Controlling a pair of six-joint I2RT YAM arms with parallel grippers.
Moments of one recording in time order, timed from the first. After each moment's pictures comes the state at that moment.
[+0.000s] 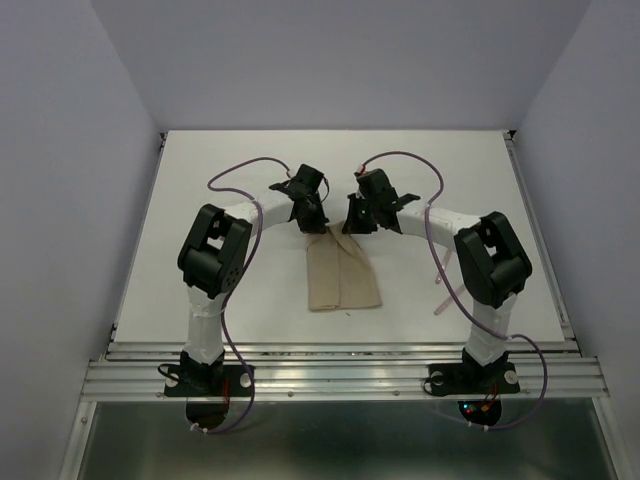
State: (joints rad) left arm -0.54 2.04 1.43 -0.41 0.05 -0.74; right arm 0.54 1.91 1.29 -0.22 -0.16 0.52
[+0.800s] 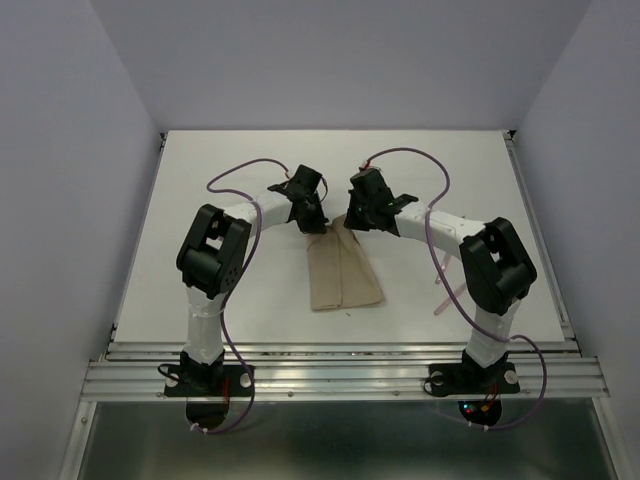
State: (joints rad) left arm -0.53 2.04 1.41 -0.38 0.07 -0.75; right arm 0.60 1.86 1.30 -0.25 0.11 0.63
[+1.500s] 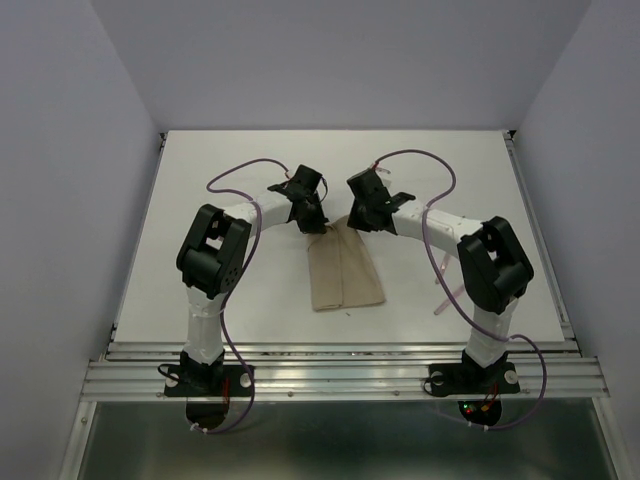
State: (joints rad) left arm -0.53 2.04 1.41 -0.38 0.07 -0.76; right arm 0.61 1.87 1.33 -0.33 0.25 0.77
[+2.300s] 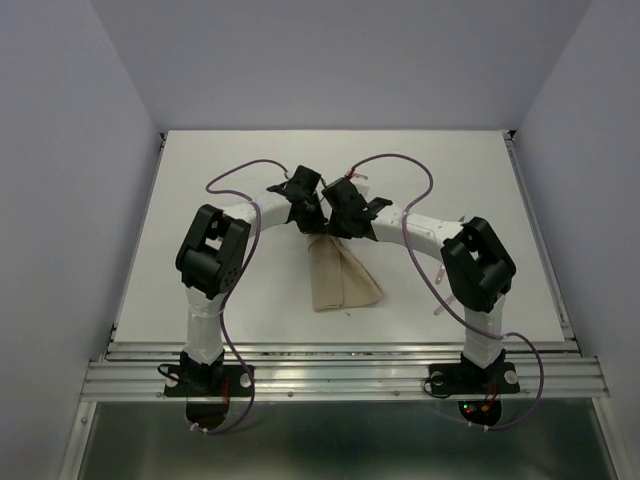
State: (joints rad) left arm -0.53 2.03 1.40 -0.37 0.08 -0.76; right arm 0.73 1.94 1.42 -0.37 0.32 0.81
